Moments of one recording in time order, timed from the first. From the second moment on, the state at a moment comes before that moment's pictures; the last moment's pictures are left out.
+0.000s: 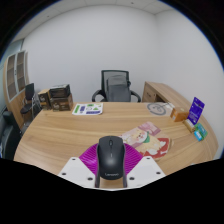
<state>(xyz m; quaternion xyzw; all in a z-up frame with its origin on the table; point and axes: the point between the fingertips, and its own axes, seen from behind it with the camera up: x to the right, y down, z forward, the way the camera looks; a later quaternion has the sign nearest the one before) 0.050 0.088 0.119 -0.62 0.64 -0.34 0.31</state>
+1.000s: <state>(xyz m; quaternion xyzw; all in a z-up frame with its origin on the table) 0.141 -0.105 0.002 -0.60 0.70 -0.32 0.23</state>
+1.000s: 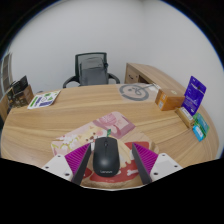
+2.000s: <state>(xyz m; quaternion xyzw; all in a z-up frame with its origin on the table) -0.255 0.015 0.235 -0.60 0.66 -0.35 0.27</state>
